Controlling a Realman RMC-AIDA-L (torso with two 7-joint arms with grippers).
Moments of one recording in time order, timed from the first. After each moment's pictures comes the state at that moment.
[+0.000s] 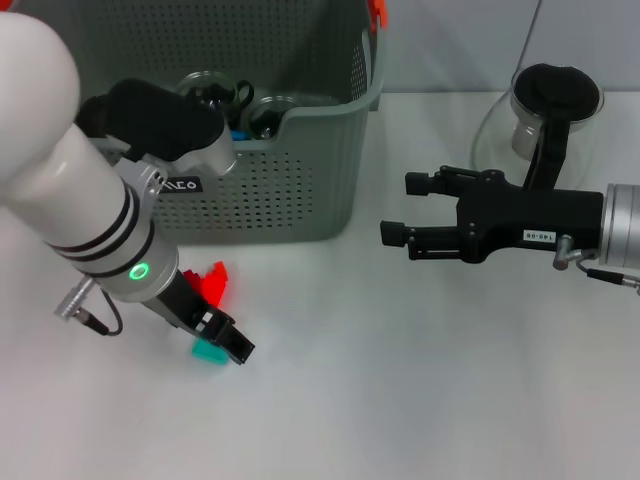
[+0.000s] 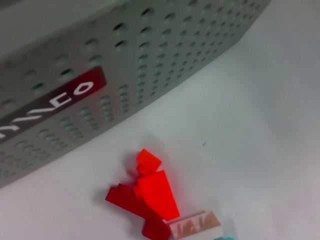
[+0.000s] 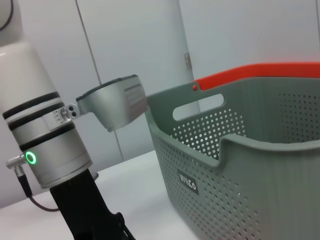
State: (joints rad) left arm -0.58 -2.17 1.48 1.32 2.80 1.56 -2.89; right arm 0.64 2.05 -0.90 -0.52 -1.78 -1.42 1.35
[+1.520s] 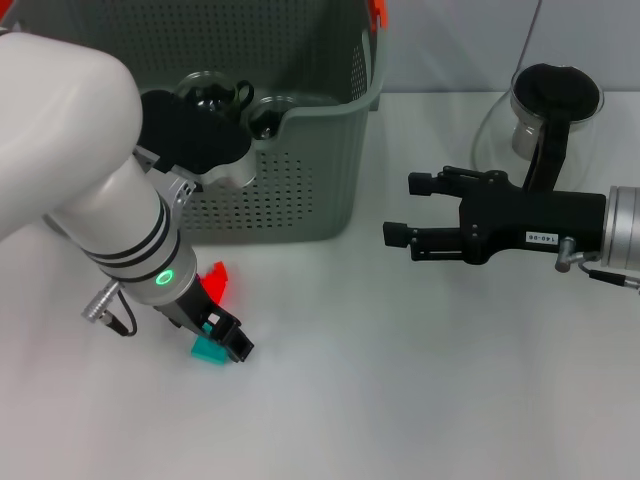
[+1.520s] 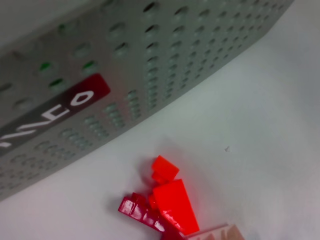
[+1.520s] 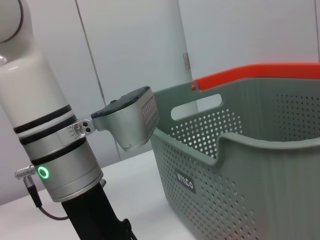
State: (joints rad) left arm -0.63 -2.17 1.57 1.21 2.85 1.47 -2.98; right arm 0.63 2.05 -0.90 -0.52 -1.78 -1.42 1.33
